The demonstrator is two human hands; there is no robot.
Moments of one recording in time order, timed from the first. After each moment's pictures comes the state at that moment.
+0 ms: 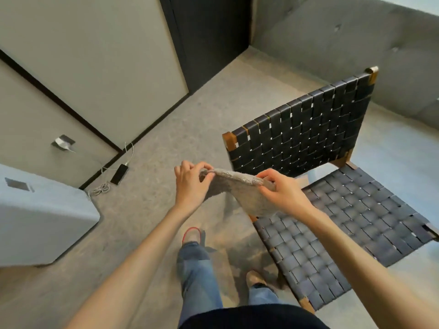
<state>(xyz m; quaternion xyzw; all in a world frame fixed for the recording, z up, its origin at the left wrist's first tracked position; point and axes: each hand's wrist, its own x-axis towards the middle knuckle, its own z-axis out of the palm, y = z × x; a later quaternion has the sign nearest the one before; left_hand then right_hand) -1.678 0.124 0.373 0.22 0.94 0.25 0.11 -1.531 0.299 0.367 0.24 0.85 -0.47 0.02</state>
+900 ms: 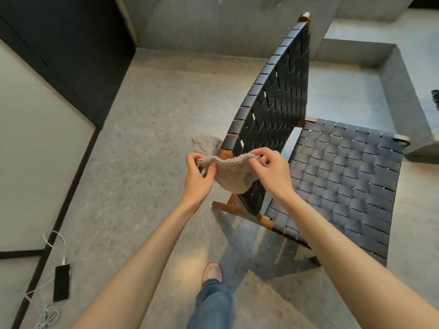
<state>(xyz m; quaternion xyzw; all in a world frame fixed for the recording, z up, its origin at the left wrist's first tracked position) -1.868 0.222 0.228 0.34 0.71 0.47 0.40 -1.710 0.287 0.241 0.58 0.66 -0.40 -0.26</state>
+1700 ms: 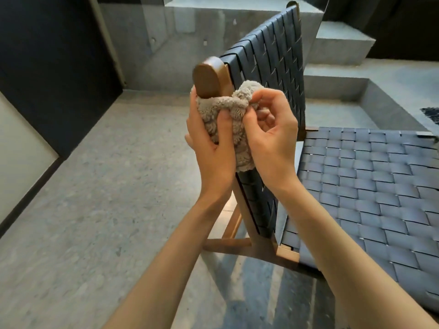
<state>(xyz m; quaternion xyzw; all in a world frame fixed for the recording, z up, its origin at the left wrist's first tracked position) -1.813 0.256 0.084 0.41 0.49 0.74 0.18 -1.738 0.283 0.102 0.30 0.66 -0.30 -0.63</state>
